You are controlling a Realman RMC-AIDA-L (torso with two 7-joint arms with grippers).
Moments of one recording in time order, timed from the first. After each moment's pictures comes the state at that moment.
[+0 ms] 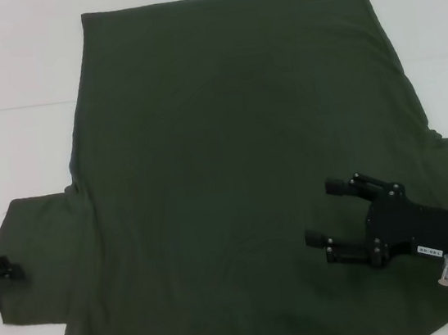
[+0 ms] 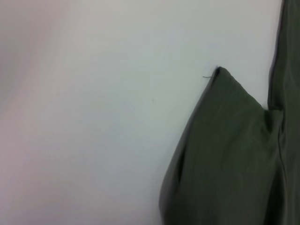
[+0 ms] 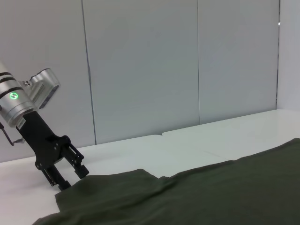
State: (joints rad) left arm -0.53 -1.91 0.37 0.69 2.63 1.43 -2.68; right arm 0.52 2.10 -0.47 -0.25 -1.97 -1.45 0.77
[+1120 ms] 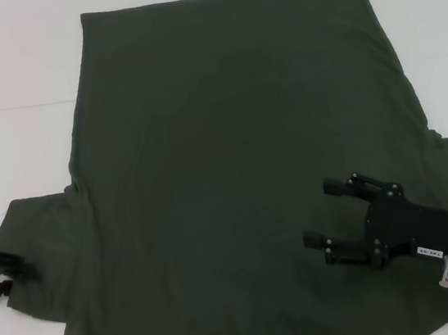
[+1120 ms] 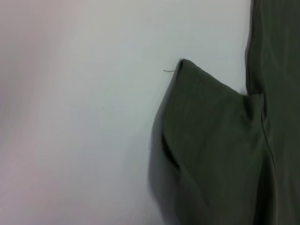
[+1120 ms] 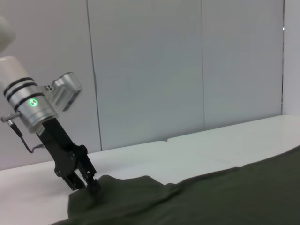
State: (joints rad) left arm -0.58 -1.92 0.47 0.68 2.63 1.40 -2.65; right arm 0.52 2.10 -0.47 -0.25 -1.97 -1.47 0.77
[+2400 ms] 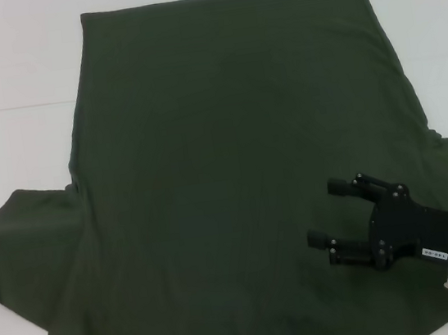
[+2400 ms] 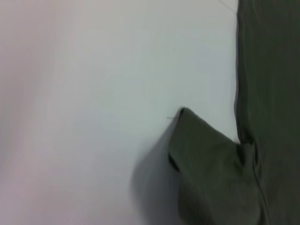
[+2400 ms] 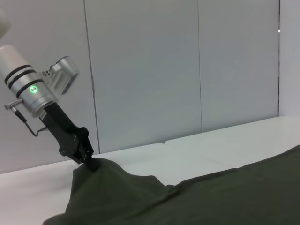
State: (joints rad) left arm -0.58 -1.89 0.45 0.79 2.63 1.43 -2.62; right arm 0.51 2.10 -0.46 -0.25 -1.96 -1.48 0.77
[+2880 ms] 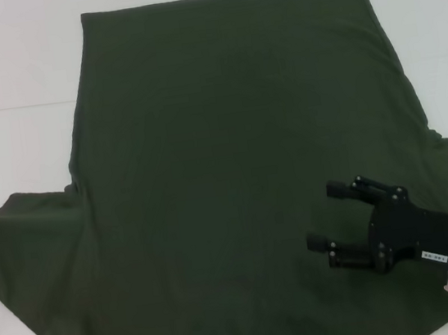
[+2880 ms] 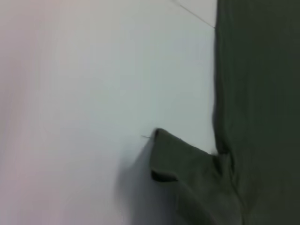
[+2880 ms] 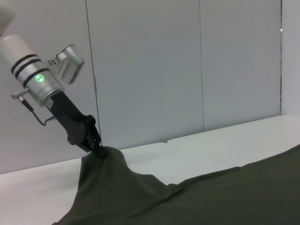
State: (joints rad) left arm -0.60 -1.88 0.46 0.84 2.62 1.48 -2.62; right arm 0.51 2.10 -0.47 -0.25 -1.96 -1.48 0.77
